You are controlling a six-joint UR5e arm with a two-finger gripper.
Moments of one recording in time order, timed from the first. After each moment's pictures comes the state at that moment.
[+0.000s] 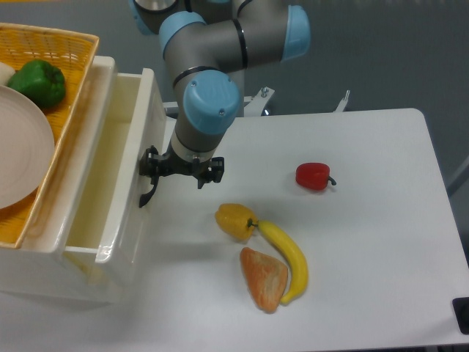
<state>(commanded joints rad) 2.35 -1.81 -1.57 -1.47 1.29 0.27</state>
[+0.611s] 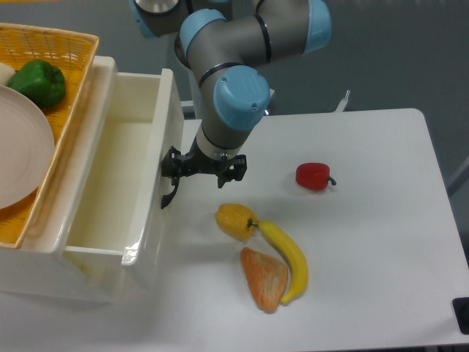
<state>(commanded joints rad) 2.40 -1.80 -1.57 -1.48 1.29 0.30</state>
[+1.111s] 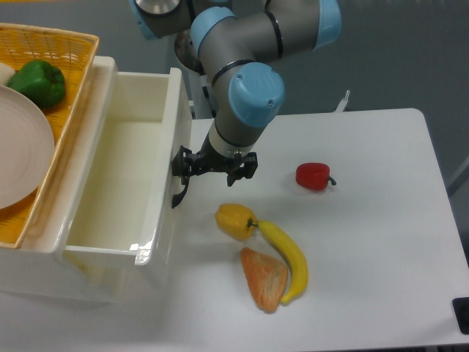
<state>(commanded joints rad) 2.43 -1.80 -1.57 -1.48 1.29 0.30</state>
